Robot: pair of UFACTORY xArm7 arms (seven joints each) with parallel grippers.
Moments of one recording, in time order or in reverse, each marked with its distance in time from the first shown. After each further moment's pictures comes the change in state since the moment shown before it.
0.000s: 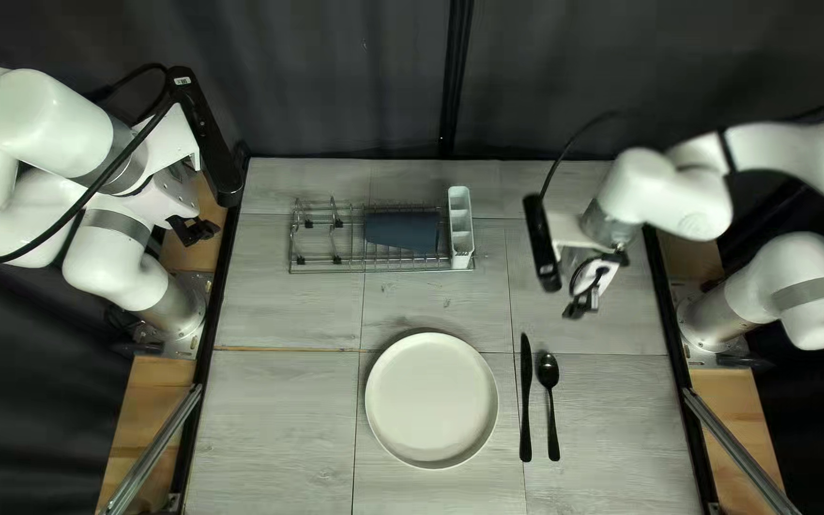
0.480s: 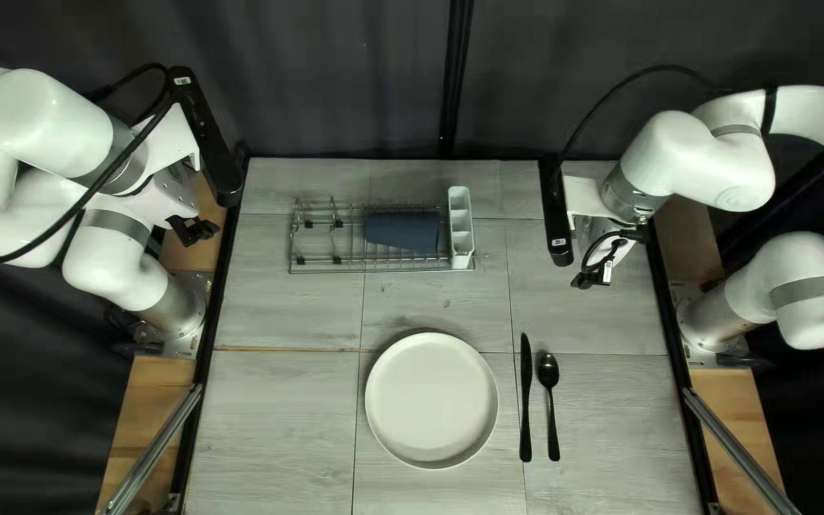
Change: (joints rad) left arm 0.000 0.000 0.000 0.000 0.000 0.000 0.000; right arm -0.026 -0.030 0.036 0.045 -0.047 0.065 0.044
